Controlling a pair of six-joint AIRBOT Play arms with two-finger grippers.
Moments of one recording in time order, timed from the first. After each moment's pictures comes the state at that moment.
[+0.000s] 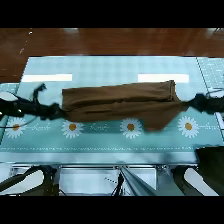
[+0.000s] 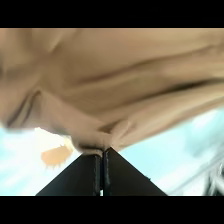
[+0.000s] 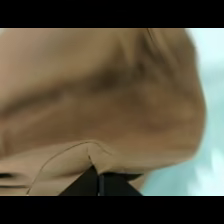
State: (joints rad) left arm 0.25 -1.24 0.80 0.81 -1.24 -1.15; right arm -0.52 -1.05 0.83 -0.83 1.11 1.16
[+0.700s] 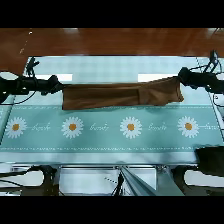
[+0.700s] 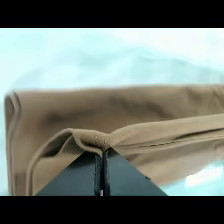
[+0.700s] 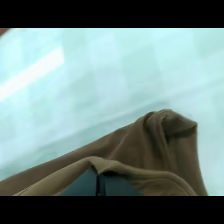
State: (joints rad) left arm 0.20 -1.50 1.08 0.70 -0.94 -1.18; right arm -0.28 -1.48 1.08 -0.73 0.65 1.22
